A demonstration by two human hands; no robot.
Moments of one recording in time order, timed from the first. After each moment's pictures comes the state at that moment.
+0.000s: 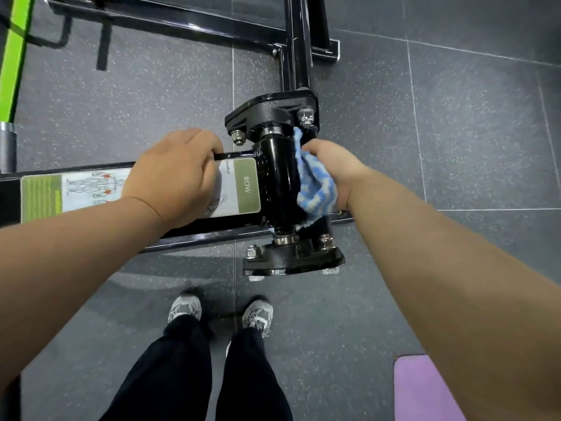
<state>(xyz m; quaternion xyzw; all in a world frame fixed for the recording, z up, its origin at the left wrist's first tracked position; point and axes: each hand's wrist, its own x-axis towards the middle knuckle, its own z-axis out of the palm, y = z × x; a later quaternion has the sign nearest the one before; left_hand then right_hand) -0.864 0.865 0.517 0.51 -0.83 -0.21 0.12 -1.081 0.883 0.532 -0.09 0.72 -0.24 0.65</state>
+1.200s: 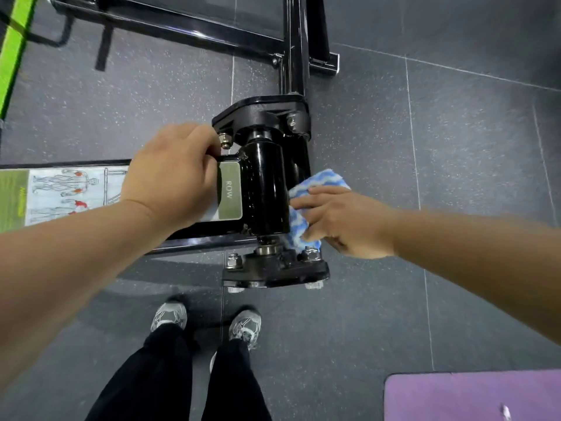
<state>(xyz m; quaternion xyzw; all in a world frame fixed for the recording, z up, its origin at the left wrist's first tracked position) -0.894 0.872 0.524 0.57 -0.79 -0.17 0.15 -1.146 0.926 0.527 -0.92 0.30 0.15 0.18</state>
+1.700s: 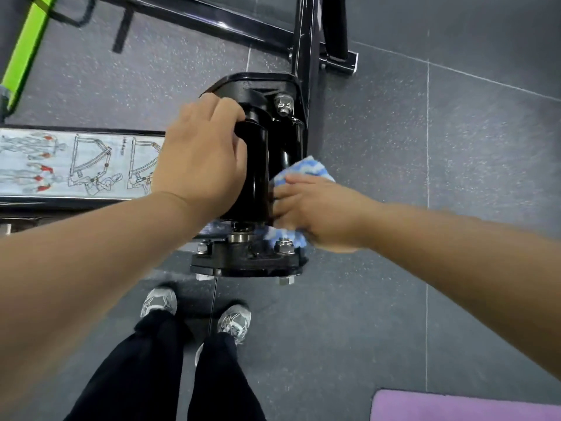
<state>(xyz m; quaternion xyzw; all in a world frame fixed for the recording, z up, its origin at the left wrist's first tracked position) -0.950 0.892 0.521 0.61 -0.75 -0.16 0.21 -1.145 0.920 0.512 -0.94 0.25 0.11 0.20</state>
